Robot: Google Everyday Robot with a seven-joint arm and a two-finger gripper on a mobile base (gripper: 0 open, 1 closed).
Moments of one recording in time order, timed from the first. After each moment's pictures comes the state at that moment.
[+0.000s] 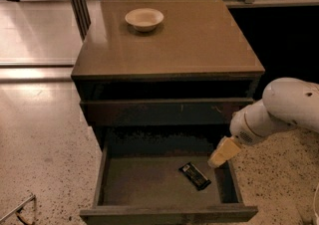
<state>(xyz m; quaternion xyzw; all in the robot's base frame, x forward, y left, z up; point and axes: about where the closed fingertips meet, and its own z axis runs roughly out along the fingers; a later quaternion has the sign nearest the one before) 0.495 -0.195 0.680 -0.46 0.86 0.08 0.20</state>
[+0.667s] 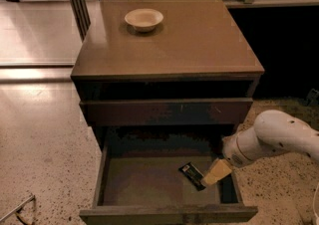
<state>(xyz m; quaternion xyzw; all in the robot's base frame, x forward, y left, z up) 0.477 -0.183 0.579 -0.45 0.86 0.16 0.19</state>
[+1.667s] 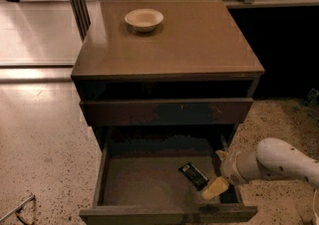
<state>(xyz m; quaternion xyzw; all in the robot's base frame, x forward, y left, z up) 0.467 -0.175 0.509 -0.46 0.83 0.20 0.25</state>
